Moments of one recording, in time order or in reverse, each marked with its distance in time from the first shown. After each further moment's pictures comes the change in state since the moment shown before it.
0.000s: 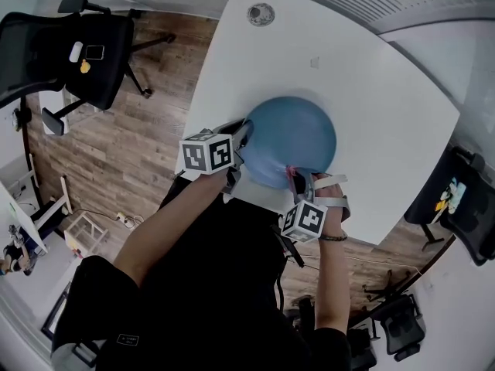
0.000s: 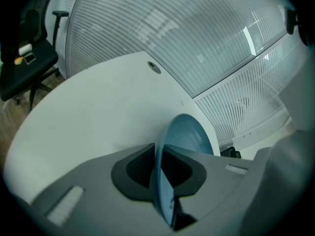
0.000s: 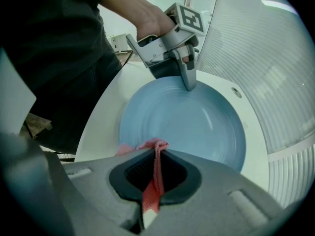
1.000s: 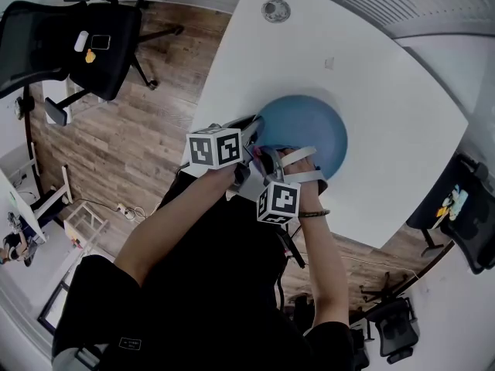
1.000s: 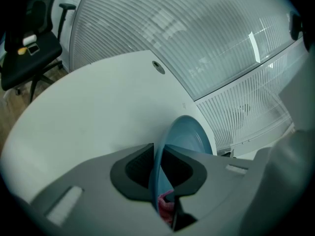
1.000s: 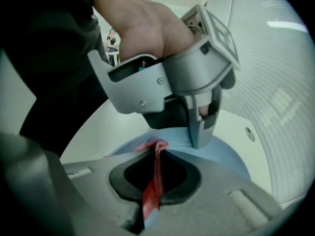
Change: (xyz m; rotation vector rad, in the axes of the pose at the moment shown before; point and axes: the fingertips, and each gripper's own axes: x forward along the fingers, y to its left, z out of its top) left arm 0.002 0.001 0.006 -0.069 0.003 -0.011; right arm 0.035 -0.018 0.124 -0.142 -0.240 0.000
